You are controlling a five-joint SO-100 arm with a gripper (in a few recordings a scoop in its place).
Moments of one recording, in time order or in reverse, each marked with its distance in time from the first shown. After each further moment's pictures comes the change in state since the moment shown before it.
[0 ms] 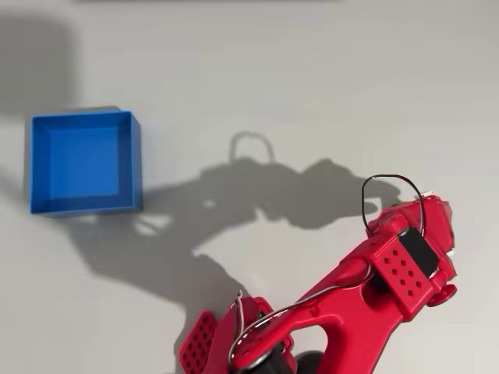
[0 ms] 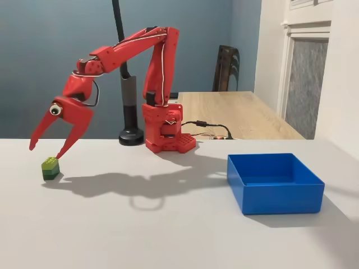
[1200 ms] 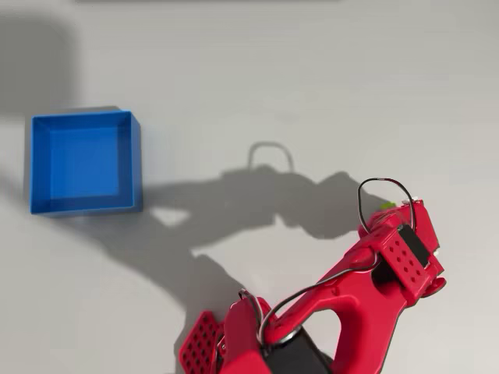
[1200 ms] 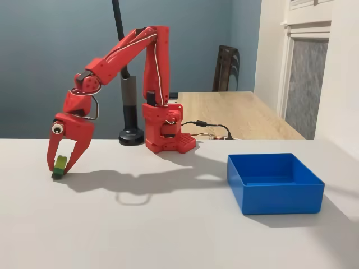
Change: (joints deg) arm 0.0 -13.4 0.4 -5.4 -0.8
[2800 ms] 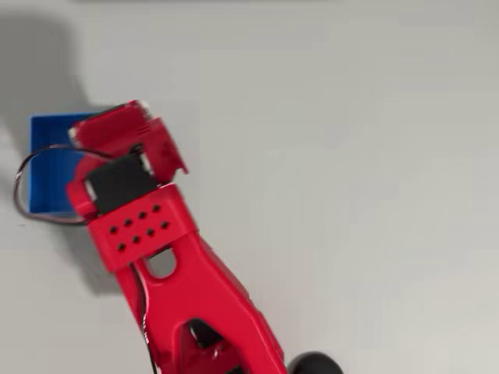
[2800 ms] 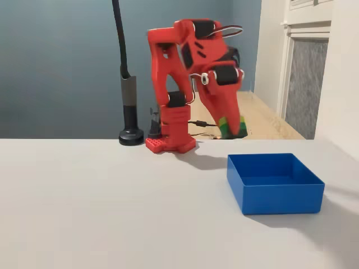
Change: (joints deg) arm -86.8 24.8 -15.5 30.5 -13.1
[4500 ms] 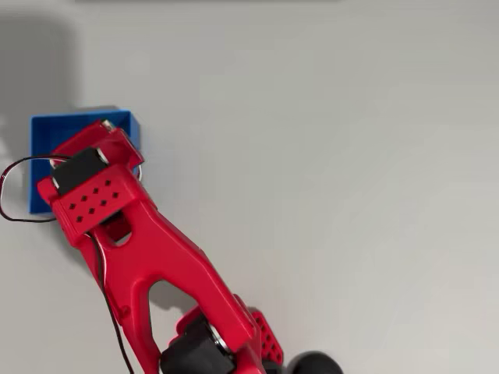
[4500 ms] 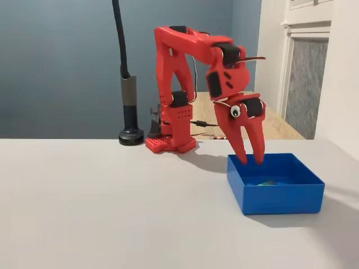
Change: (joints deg) arm -5.0 -15.4 0.0 -3.1 -4.7
